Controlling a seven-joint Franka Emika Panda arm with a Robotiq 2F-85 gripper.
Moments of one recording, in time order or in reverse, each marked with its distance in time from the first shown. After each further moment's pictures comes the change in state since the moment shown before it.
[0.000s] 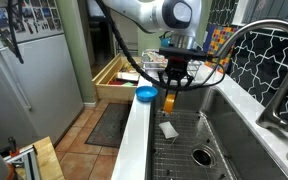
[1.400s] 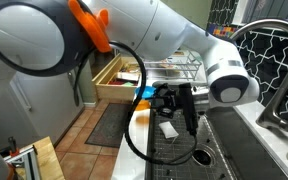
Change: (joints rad) arm -0.295 0.440 -0.040 0.309 0.780 -0.721 0.016
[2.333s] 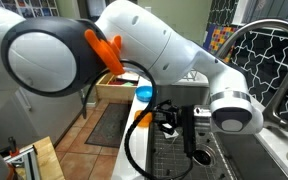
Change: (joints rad) arm -0.040 0.102 -0.033 -0.007 0.067 0.024 0.002
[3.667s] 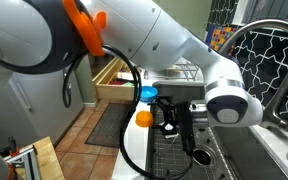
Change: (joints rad) arm 0.029 -0.113 -0.020 -0.124 -0.046 0.093 -0.083
